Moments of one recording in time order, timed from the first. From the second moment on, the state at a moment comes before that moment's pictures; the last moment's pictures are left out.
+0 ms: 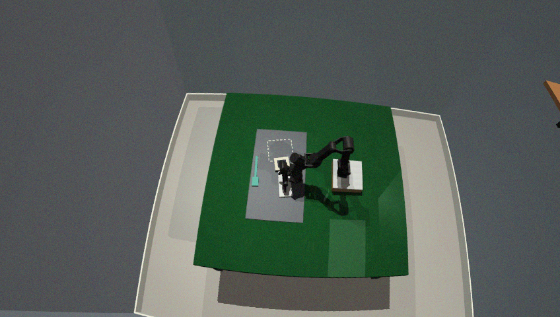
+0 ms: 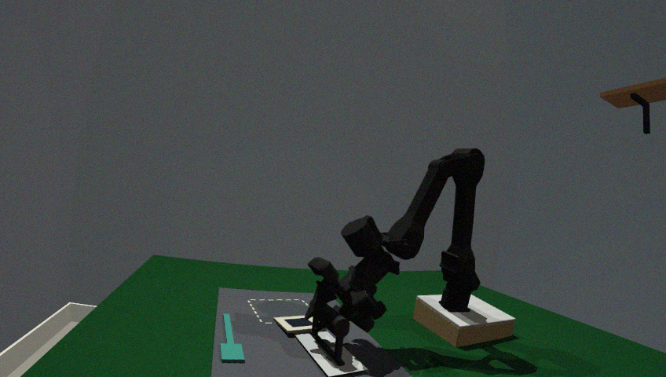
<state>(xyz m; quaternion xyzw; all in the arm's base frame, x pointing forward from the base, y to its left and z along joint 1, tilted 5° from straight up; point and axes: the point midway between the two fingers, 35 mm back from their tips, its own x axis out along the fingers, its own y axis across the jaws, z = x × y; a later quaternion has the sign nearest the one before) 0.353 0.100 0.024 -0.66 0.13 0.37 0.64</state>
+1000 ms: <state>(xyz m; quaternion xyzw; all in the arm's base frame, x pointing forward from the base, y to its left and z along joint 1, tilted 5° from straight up) 0.358 0.078 0.053 -0.66 0.13 0.37 0.64</state>
